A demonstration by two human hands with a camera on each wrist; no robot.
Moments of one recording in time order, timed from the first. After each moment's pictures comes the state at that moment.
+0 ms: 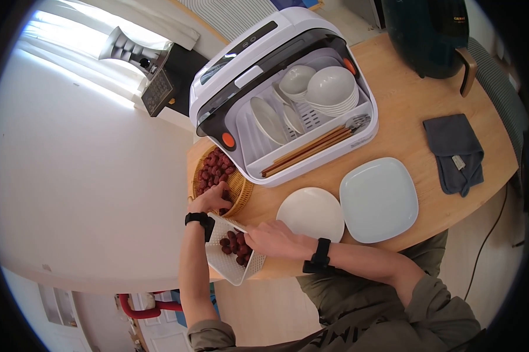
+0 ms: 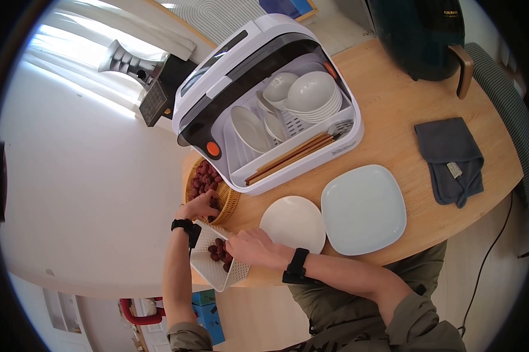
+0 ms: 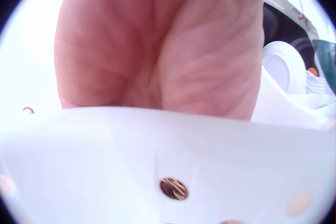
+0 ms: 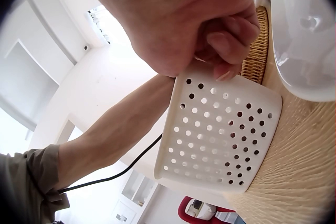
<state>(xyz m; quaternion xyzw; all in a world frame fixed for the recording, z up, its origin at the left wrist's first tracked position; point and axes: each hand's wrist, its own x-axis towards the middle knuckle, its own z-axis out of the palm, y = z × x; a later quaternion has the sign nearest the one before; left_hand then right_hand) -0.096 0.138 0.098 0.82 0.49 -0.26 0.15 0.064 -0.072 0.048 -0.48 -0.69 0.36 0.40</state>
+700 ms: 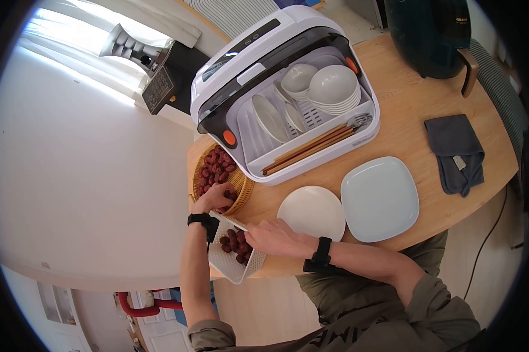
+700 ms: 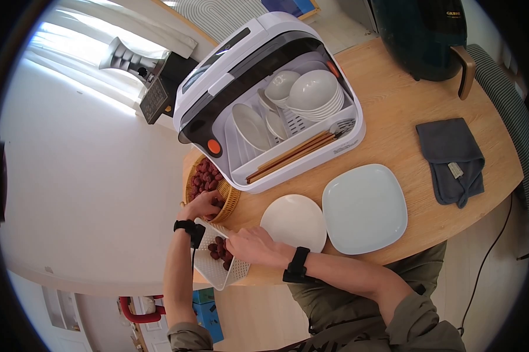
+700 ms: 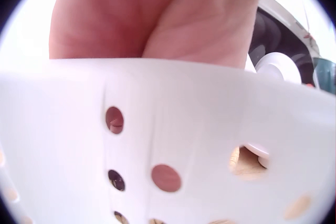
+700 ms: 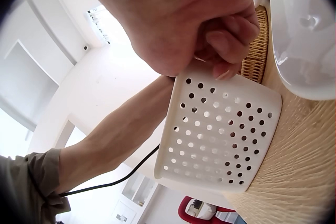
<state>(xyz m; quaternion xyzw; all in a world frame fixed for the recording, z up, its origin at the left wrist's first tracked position) -0.109 0.150 0.077 0.80 0.50 -0.26 0.20 0.065 -0.072 0.049 -0.48 -0.70 0.37 0.38</state>
